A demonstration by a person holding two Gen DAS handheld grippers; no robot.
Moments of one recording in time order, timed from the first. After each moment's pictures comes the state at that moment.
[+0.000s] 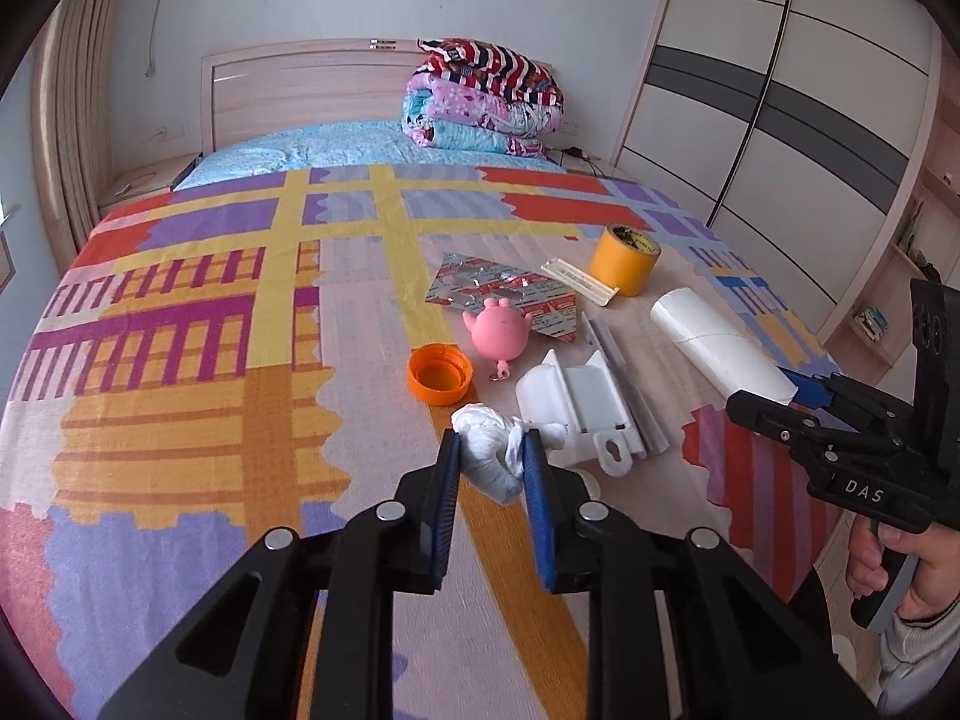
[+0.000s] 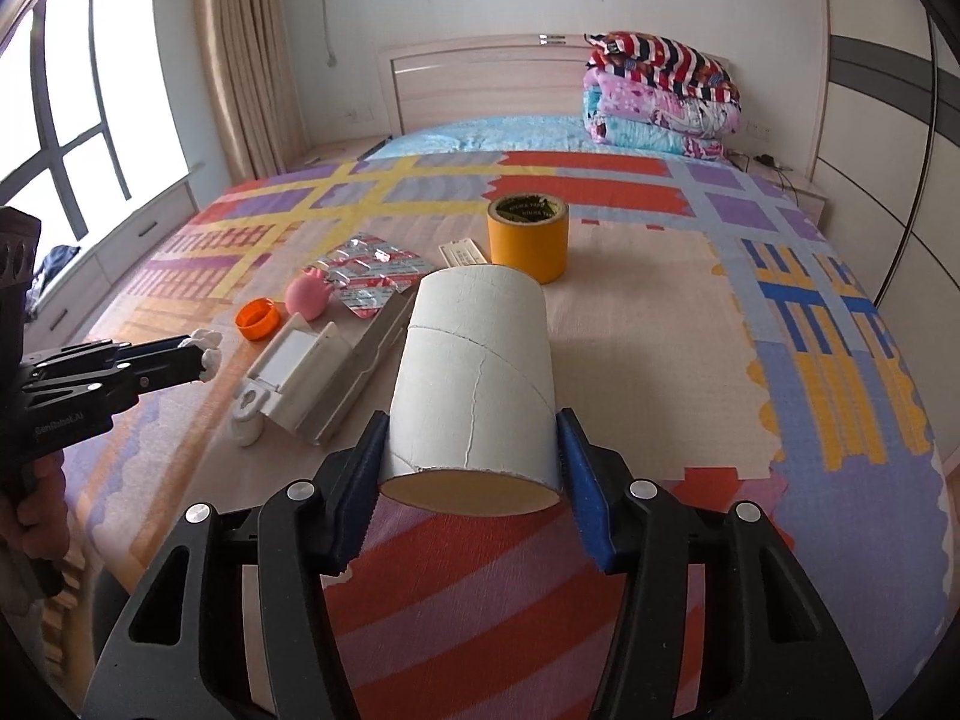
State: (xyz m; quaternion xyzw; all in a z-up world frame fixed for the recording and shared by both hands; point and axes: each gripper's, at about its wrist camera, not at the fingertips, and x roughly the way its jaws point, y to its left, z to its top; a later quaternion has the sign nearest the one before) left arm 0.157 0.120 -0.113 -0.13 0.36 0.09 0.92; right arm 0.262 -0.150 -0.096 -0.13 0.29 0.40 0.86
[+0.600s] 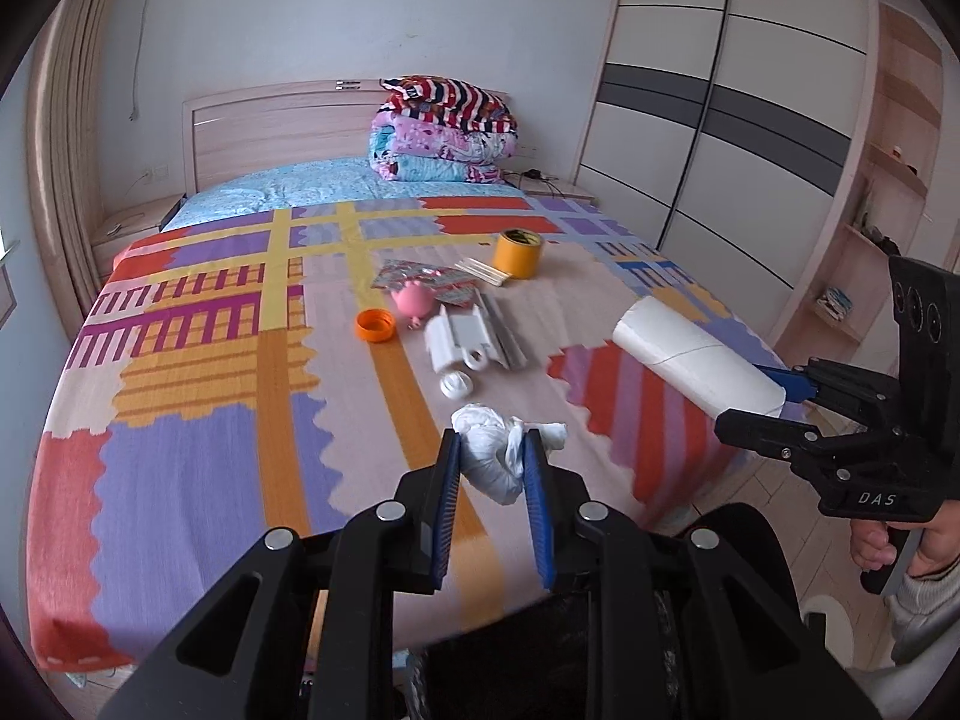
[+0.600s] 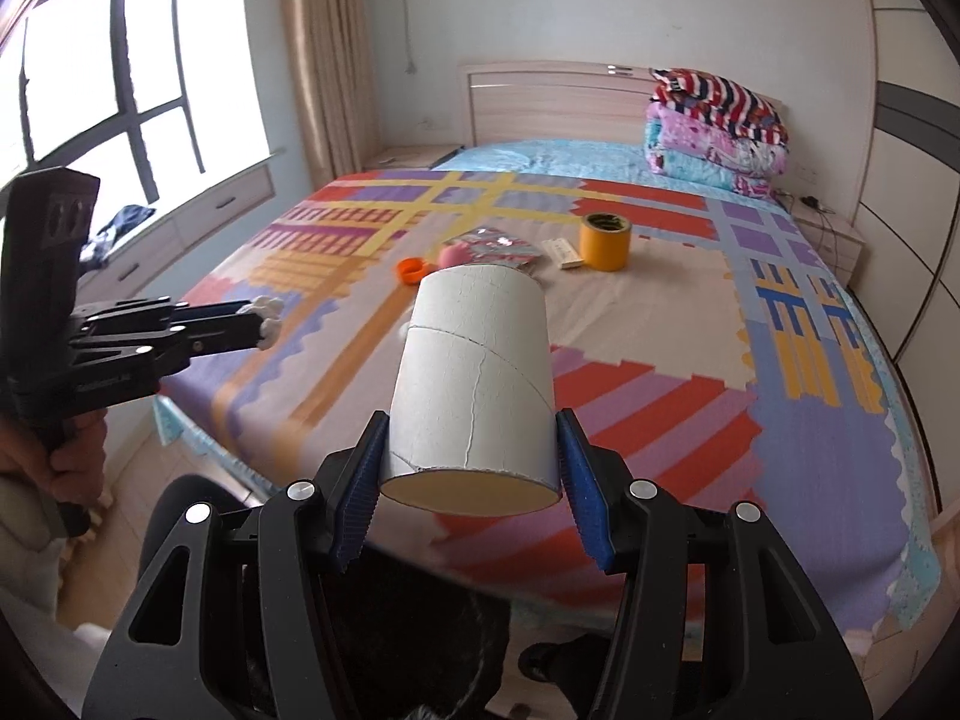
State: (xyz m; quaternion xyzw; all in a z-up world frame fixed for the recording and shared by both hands) left arm 0.057 0.046 -0.073 -0.10 0.33 0.06 0.94; right arm 0.152 -0.218 -0.073 -0.16 0.26 0.48 0.82
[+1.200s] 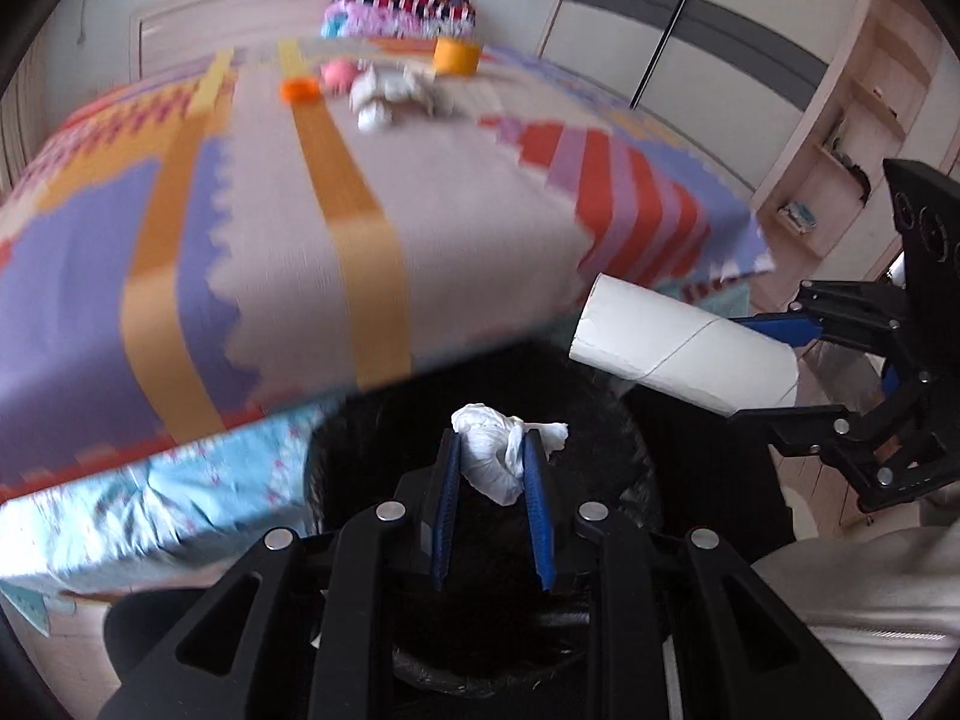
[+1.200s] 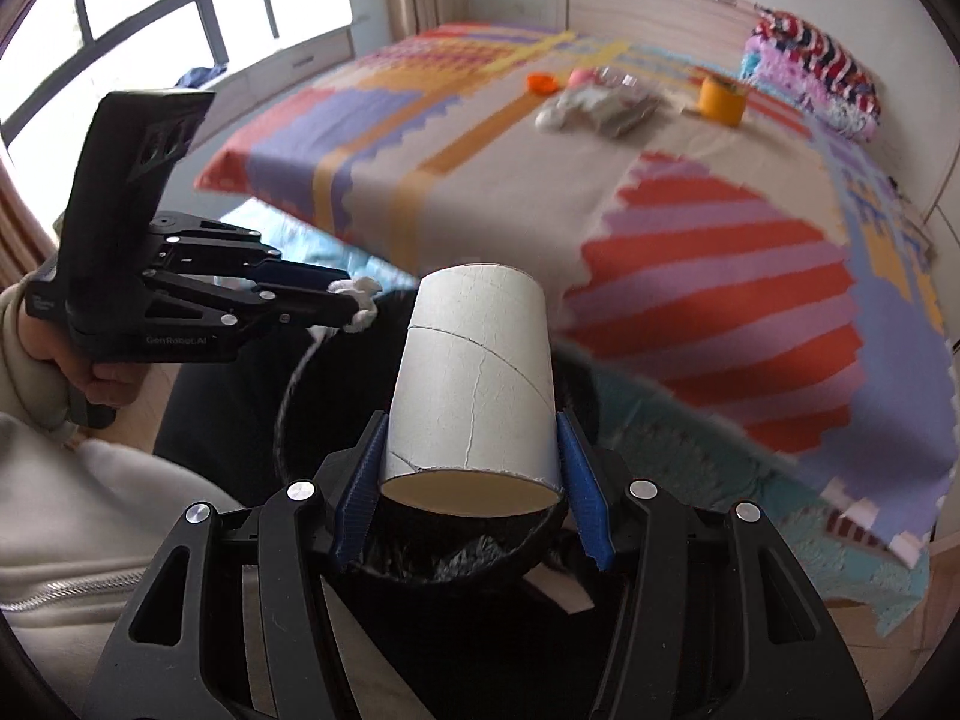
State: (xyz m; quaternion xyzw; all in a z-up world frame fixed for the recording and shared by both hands) left arm 0.023 0.003 -0.181 -0.13 0.45 -0.02 0.88; right arm 0.093 -0.231 -0.156 -0.28 0.37 0.51 0.73
